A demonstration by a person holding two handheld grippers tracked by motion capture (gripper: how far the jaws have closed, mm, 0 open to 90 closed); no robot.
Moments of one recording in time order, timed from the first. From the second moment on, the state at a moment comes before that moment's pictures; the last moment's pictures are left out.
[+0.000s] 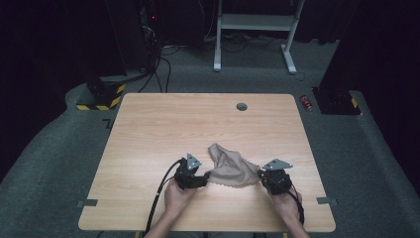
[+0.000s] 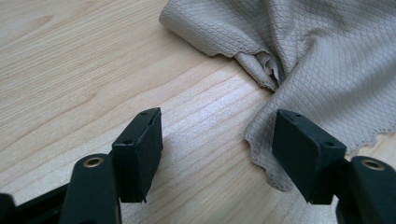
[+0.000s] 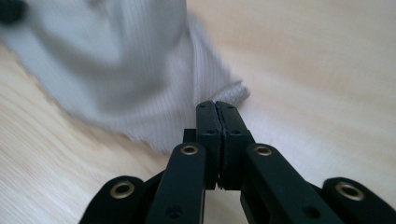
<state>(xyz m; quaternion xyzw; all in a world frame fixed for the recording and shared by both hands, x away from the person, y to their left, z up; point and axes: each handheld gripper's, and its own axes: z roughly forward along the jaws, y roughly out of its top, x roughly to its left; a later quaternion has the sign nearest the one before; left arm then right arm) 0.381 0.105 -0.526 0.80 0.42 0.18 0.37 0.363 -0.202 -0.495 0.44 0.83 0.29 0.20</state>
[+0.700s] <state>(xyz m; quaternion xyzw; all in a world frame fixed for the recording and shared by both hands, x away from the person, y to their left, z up) 0.446 0.085 -0.506 0.80 0.46 0.13 0.35 0.407 -0.179 -0.503 0.46 0.81 0.31 0.18</state>
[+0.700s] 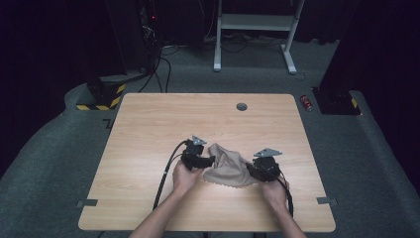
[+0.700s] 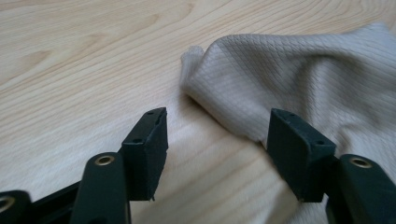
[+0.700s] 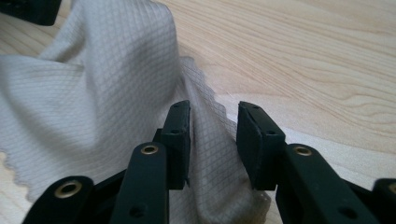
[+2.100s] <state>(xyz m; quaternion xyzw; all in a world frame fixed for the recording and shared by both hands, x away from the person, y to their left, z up) 0.402 0.148 -0.487 0.85 0.39 0.09 0.34 0.361 -0.177 -0.498 0.37 0.85 0.32 0.18</state>
